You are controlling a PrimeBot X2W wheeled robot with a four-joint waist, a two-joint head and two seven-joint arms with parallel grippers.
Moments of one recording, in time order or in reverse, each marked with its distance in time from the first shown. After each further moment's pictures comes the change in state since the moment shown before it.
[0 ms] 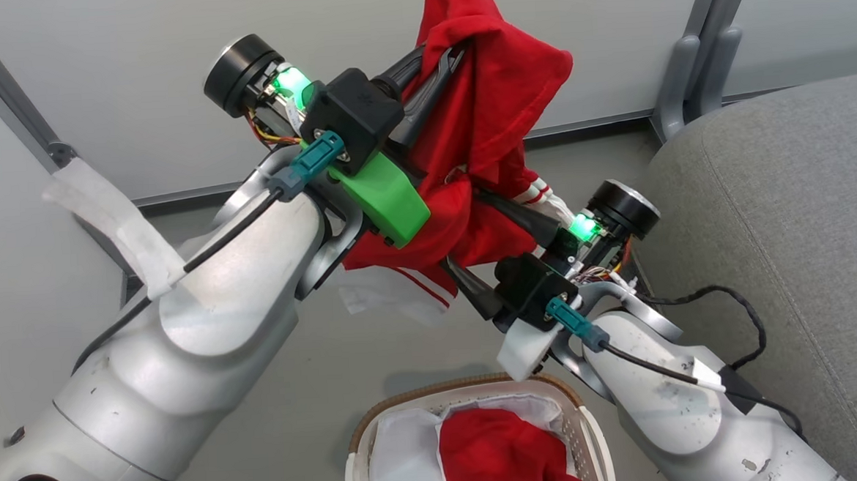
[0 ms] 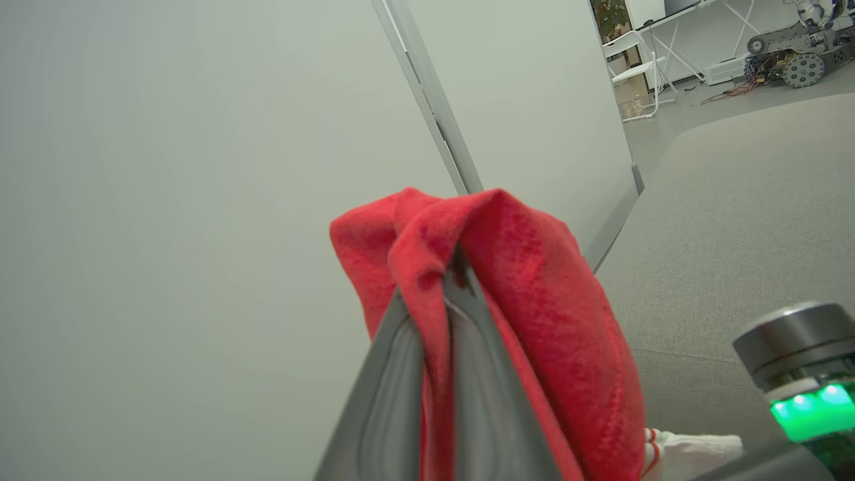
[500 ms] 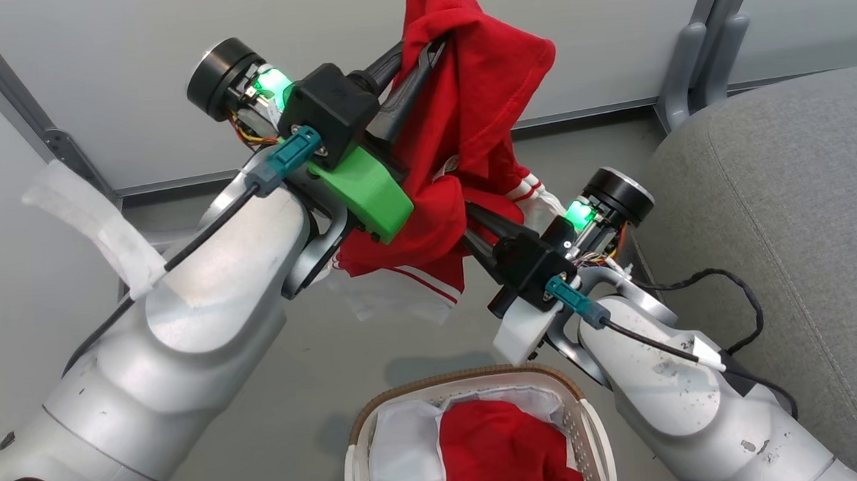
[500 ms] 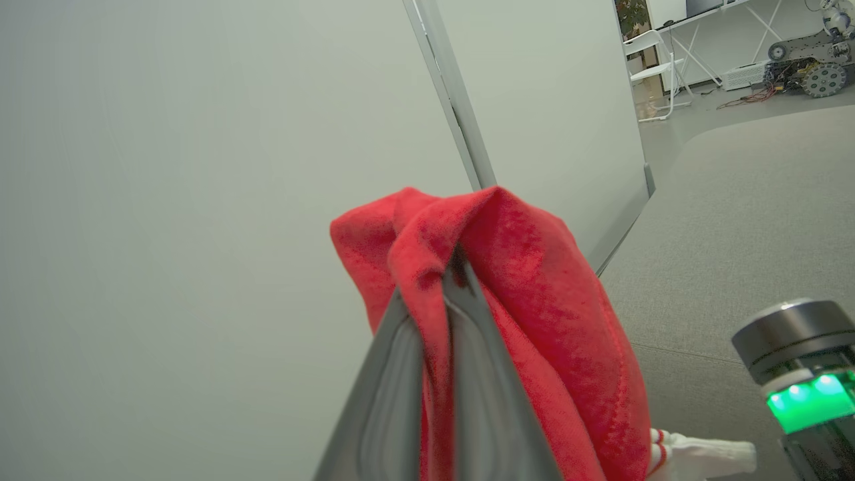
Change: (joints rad) left arm 0.005 0.012 0.009 0.014 -0.031 0.010 -0.015; right arm -0.056 0.000 0.037 0.054 0.083 0.000 0.000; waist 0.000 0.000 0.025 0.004
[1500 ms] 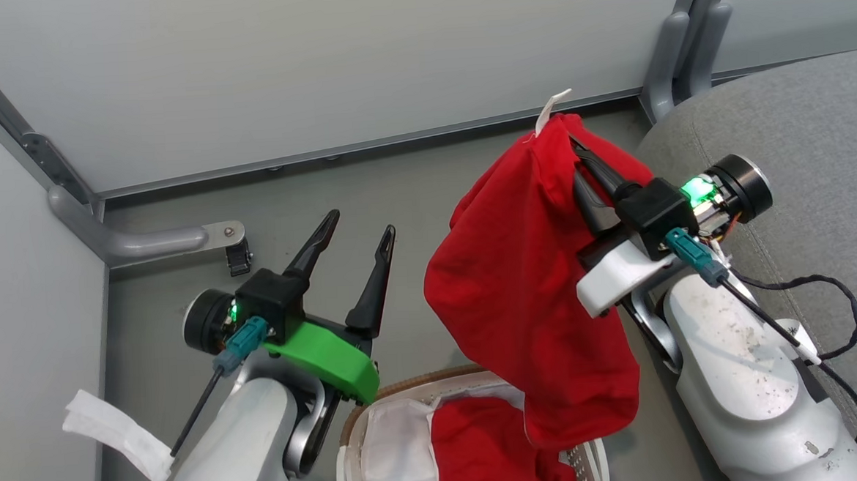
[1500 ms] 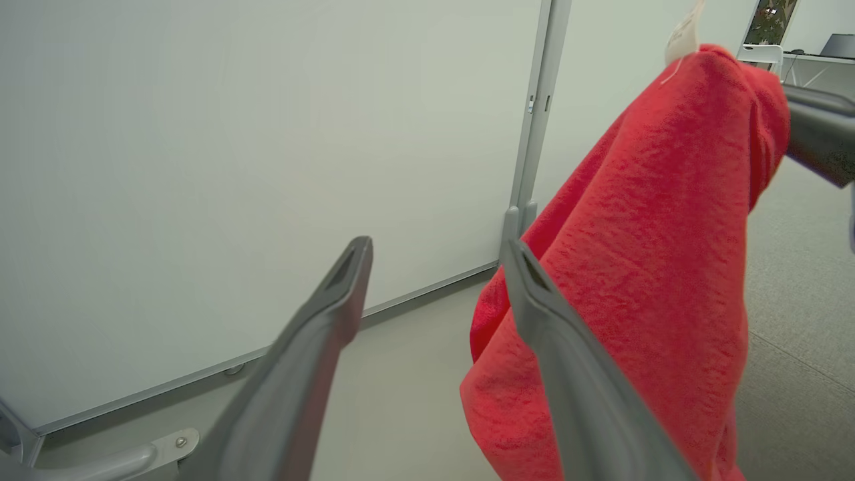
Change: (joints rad) left arm 0.525 -0.072 0.290 0.012 0.031 0.023 -0.063; right arm 0.091 0.000 -0.317 -0.079 0.003 0.000 0.000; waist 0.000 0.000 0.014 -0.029
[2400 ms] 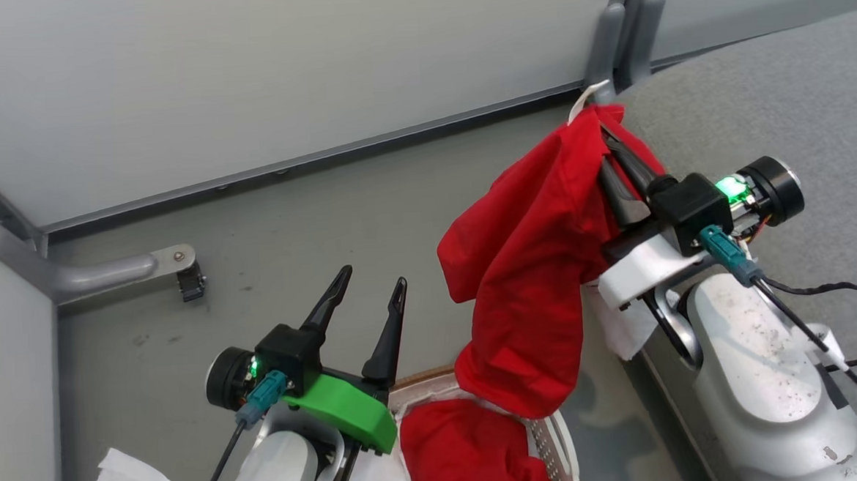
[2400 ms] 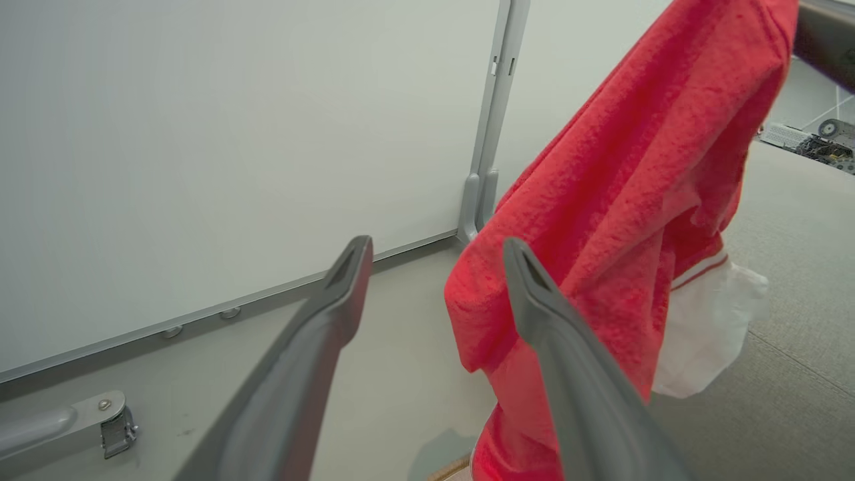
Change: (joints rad) left arm 0.171 -0.111 0.138 -0.004 0.133 -0.060 0.000; right arm 0.037 0.000 -0.075 -0.045 0.001 0.000 0.000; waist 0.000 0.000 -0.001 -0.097
